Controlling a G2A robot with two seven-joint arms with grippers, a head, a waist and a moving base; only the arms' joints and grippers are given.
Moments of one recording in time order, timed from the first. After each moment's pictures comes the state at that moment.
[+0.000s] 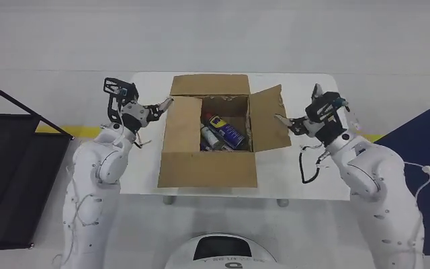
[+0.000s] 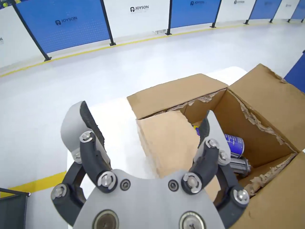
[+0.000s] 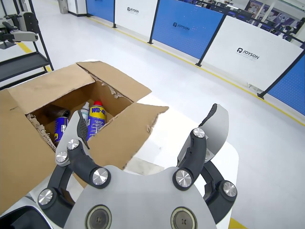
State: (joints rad) left arm 1.45 -1.31 -1.58 -1.86 1.19 -0.30 -0.39; right arm -1.52 -1.07 1.56 -2.06 -1.14 -0.43 0.40
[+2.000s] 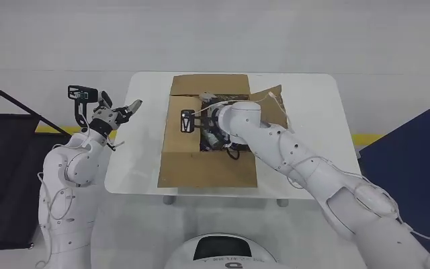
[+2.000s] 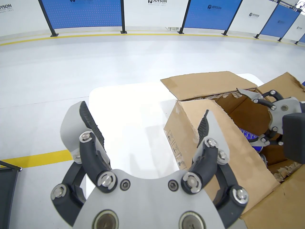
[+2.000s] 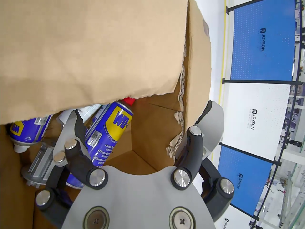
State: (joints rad) left arm 1.44 -1.28 -1.76 -1.72 1.05 -0.41 -0.41; right arm -0.65 -1.36 0.54 -1.29 -1.55 -0.52 0.61
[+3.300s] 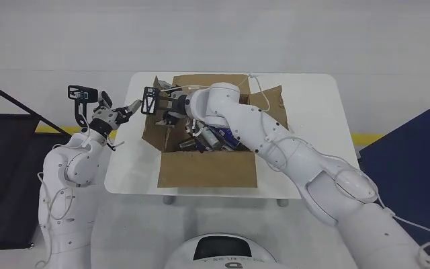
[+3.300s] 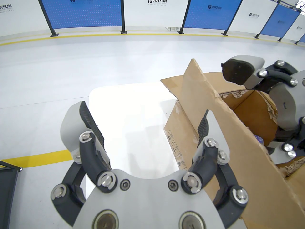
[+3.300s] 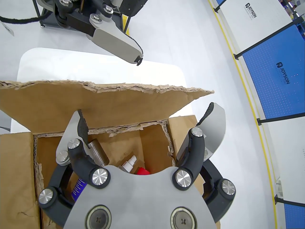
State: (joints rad) left arm 1.45 -1.28 -1.76 -1.72 1.05 -0.41 -0.41; right arm -0.50 -1.54 0.50 -1.10 -1.22 -0.50 0.39
